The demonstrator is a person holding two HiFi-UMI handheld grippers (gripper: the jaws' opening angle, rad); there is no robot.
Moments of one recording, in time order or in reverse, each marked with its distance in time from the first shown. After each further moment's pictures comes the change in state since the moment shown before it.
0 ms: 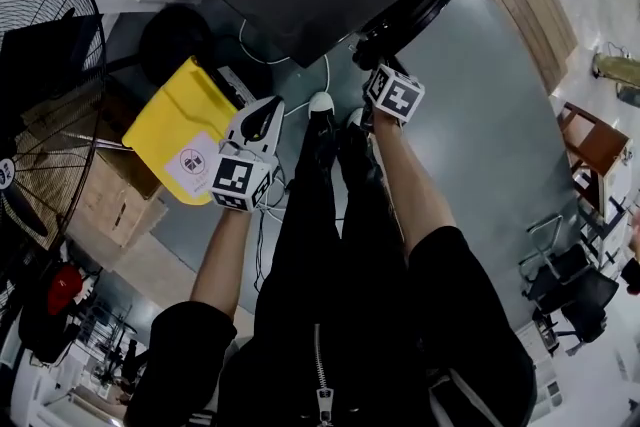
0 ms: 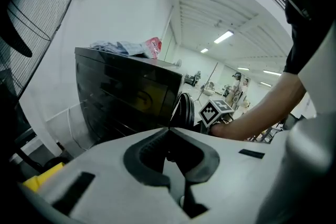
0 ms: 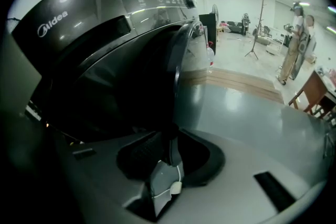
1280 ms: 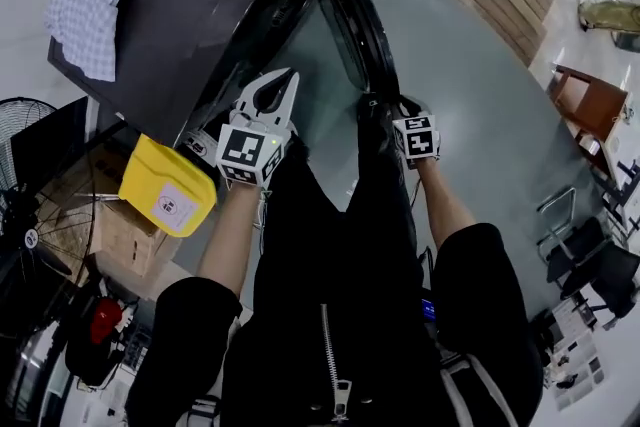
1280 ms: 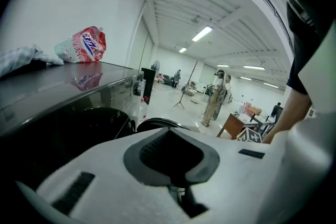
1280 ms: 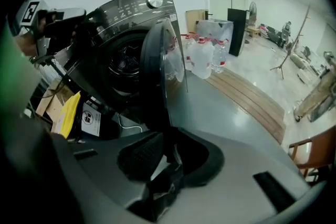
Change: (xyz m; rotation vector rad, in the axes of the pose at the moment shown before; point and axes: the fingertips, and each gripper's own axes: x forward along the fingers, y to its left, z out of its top) left arm 0.269 -0.219 0.156 0.144 -0.020 -0.182; right arm -0.049 -0.324 0.037 -0.385 0.167 0.172
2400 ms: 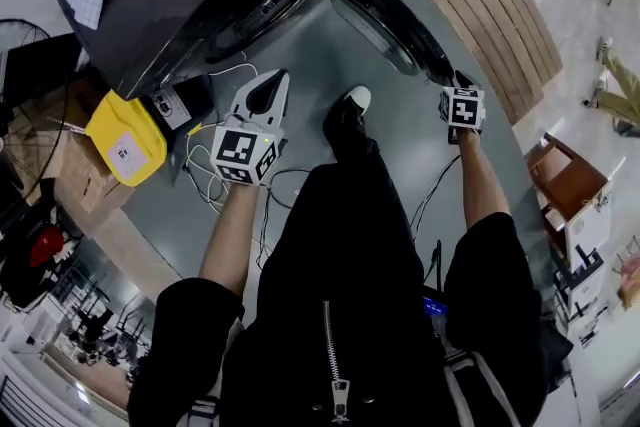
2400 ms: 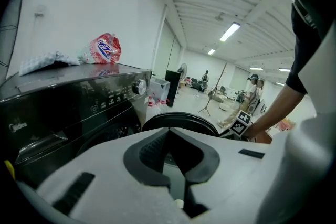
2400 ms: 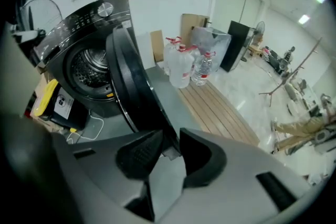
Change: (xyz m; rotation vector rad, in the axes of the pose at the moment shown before) left arm 0.064 -0.070 0.009 -0.151 -0.036 0.336; right arm -0.015 -0.288 0.115 -0.204 0.010 -0.128
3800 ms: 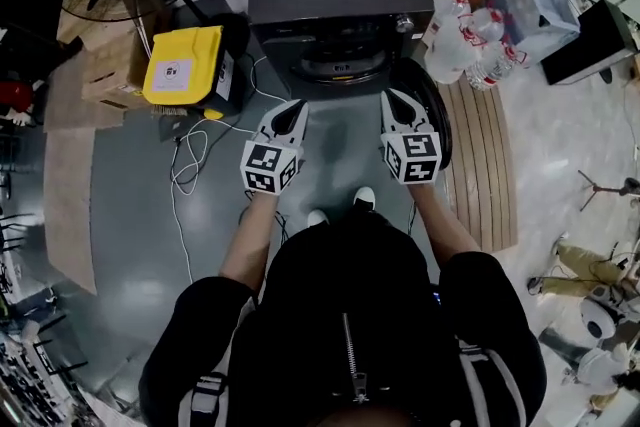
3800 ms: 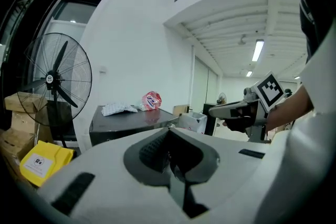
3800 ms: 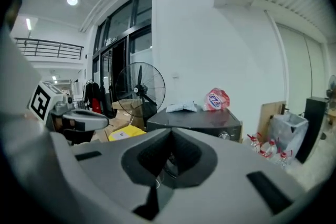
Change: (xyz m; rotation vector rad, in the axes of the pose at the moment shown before) left arm -0.248 -0.096 0.061 -0.093 -0.384 0.514; right arm -0.383 0.297 0.182 -0.492 -0.782 0.641
